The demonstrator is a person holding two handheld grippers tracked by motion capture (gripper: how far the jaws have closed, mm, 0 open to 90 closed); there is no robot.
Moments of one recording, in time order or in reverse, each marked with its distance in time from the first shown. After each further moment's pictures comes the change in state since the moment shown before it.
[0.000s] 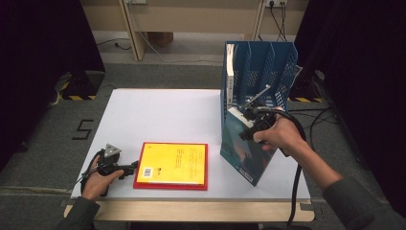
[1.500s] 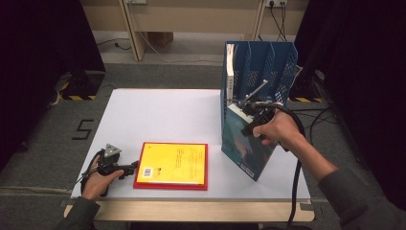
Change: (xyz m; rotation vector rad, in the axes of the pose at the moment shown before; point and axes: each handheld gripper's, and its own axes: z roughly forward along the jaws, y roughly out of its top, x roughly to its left) left arm 0.000 0.000 0.000 0.001 0.000 -0.001; right arm -0.007 0.012 0.001 0.055 -0.042 0.022
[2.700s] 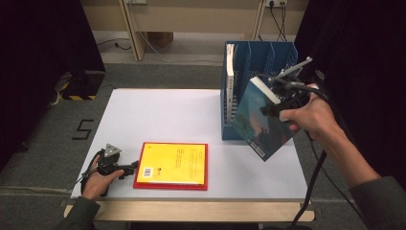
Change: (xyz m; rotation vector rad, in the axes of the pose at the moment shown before) left arm 0.000 0.000 0.000 0.001 -0.001 -0.001; right arm -0.028 -0.016 -0.083 -0.237 -0.058 0.048
